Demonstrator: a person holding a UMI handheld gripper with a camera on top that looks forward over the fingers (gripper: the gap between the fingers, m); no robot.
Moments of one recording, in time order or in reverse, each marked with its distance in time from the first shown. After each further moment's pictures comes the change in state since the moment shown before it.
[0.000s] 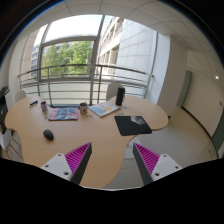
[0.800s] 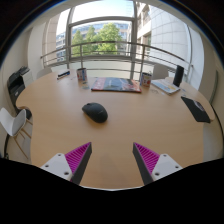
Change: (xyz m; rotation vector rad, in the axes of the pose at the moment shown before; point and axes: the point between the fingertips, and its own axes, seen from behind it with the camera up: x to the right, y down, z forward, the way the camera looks) arm -0.342 0.140 0.168 -0.152 -0.324 -0.093
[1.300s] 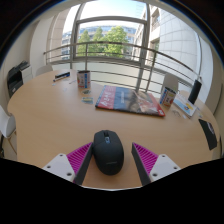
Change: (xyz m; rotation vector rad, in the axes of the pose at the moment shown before) arm -0.044 -0.102 0.147 0.039 0.000 -0.092
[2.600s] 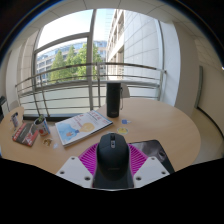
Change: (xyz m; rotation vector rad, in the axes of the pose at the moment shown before) arm 0.608 -0.054 -0.023 0.186 0.177 0.210
